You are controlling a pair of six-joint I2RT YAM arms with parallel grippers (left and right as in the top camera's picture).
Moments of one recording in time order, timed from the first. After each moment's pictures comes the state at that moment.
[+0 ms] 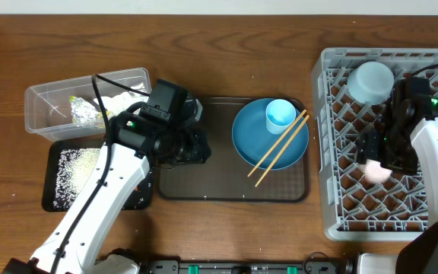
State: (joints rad) left arm -0.38 1.38 1.20 -1.06 0.36 -0.41; right arm -0.17 1.53 1.23 -1.31 0.07 0.16
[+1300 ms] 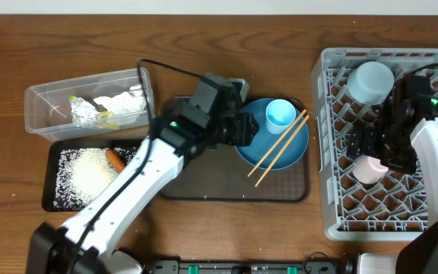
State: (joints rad) left arm -0.58 1.51 1.20 -0.58 0.33 -0.46; right arm -0.17 1.53 1.23 -1.27 -0.03 0.17
